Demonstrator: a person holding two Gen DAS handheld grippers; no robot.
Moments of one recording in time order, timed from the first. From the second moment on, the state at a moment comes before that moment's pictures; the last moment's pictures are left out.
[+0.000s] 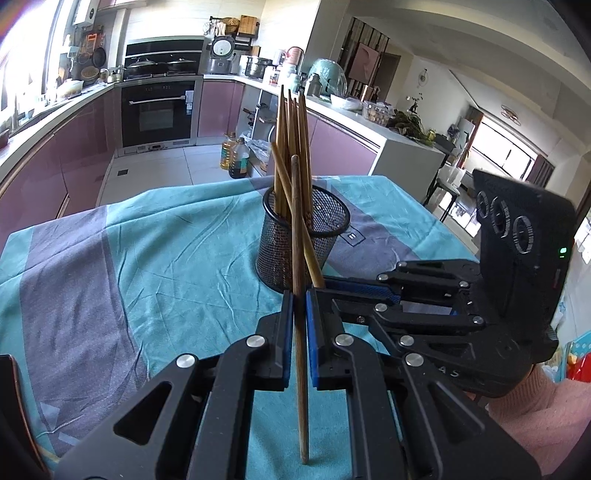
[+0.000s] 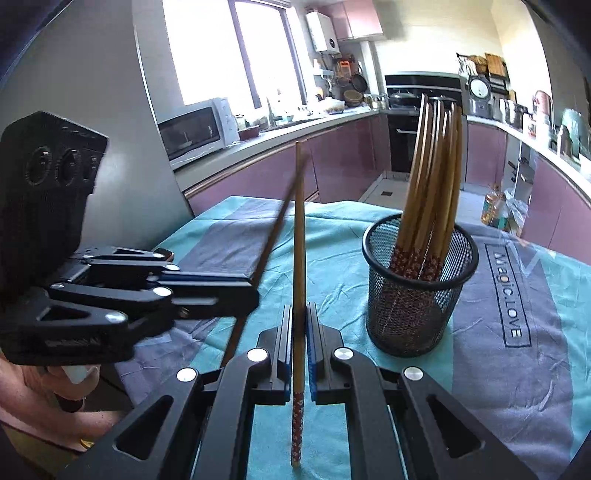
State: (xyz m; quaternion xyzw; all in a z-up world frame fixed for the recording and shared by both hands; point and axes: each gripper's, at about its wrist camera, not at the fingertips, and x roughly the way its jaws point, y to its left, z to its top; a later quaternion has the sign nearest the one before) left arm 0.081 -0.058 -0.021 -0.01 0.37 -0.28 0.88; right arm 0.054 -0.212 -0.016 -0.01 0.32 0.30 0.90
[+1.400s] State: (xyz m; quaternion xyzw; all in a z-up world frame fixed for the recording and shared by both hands) left arm 0.100 -0.063 0.000 -0.03 0.35 -0.27 0.89; right arm 0.059 -0.243 0.015 0.03 0.27 0.27 0.92
